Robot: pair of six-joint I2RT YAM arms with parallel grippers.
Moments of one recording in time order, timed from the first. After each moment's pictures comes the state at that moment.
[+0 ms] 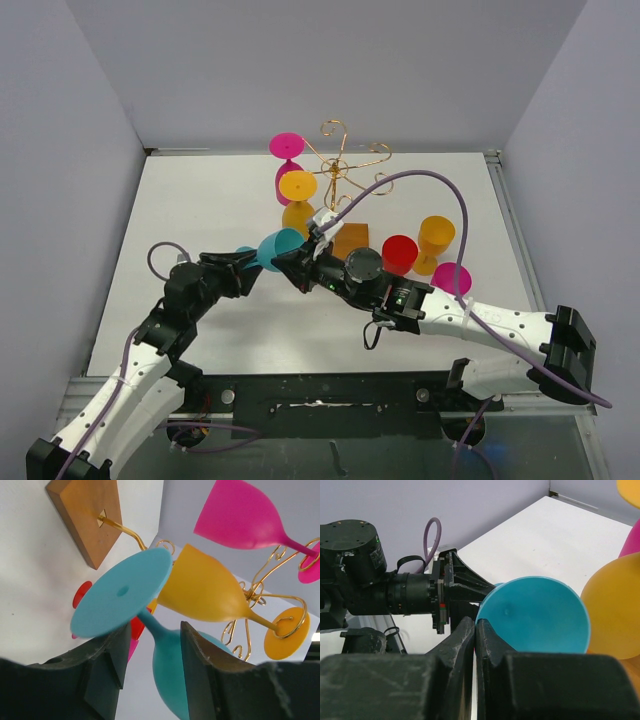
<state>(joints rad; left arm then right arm) -0.40 0.63 0.41 -0.12 0.06 -1.86 1.13 1.26 0.95 0.27 0.12 0.25</state>
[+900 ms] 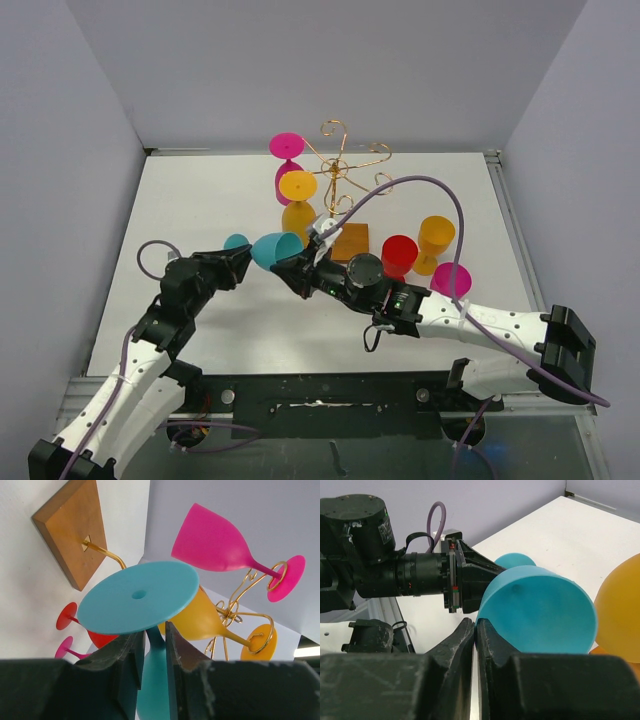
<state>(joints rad) -0.37 0.65 0.44 -0.12 -0.01 -1.88 1.13 1.26 0.89 0.36 0.07 0.26</state>
